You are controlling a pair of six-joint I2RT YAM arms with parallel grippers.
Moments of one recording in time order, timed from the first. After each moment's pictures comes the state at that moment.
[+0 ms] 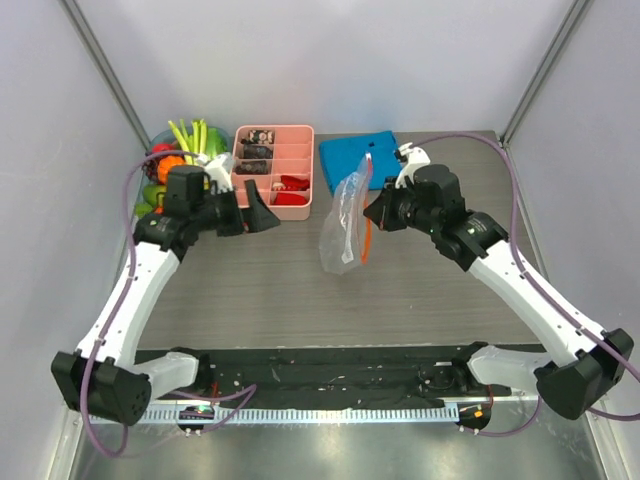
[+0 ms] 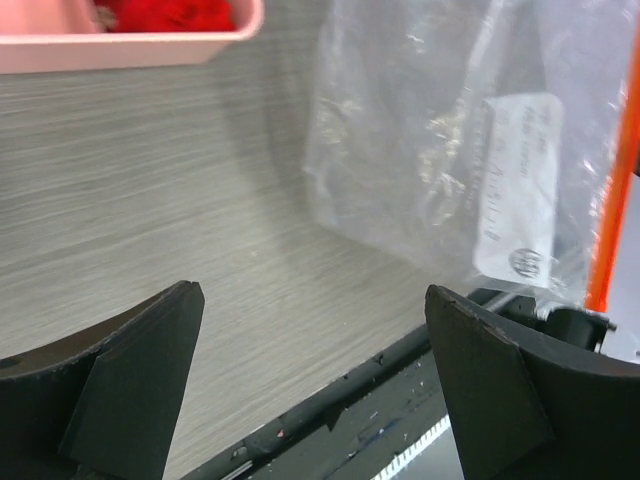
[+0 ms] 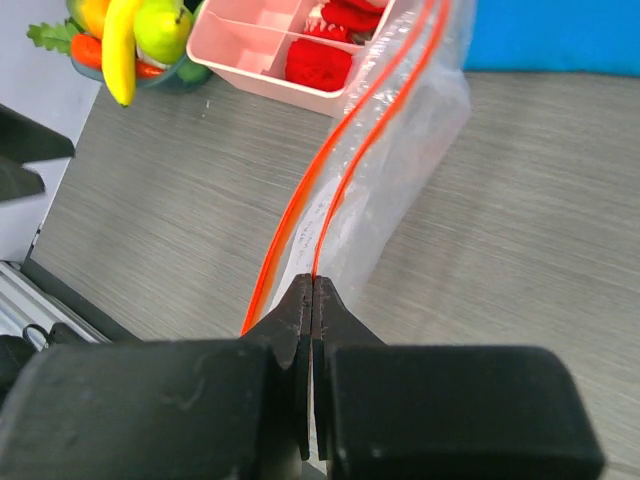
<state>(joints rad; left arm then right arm) -0.19 1.14 1.18 -0.68 0.46 -0.40 0.56 1.17 1.21 -0.48 -0.09 0.39</state>
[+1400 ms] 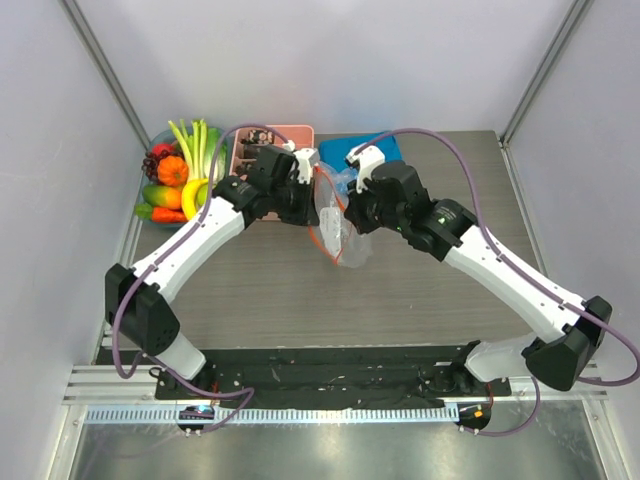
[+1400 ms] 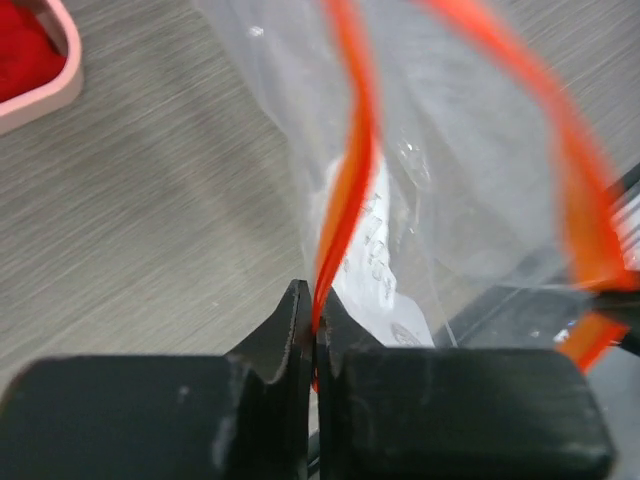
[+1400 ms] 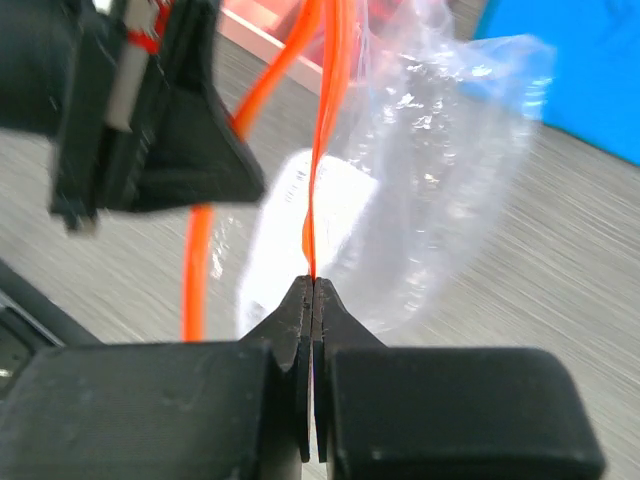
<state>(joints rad) -0.59 1.58 1.50 -0.69 0.25 -0.31 0.76 1.34 1.39 -0.57 0.06 0.17</state>
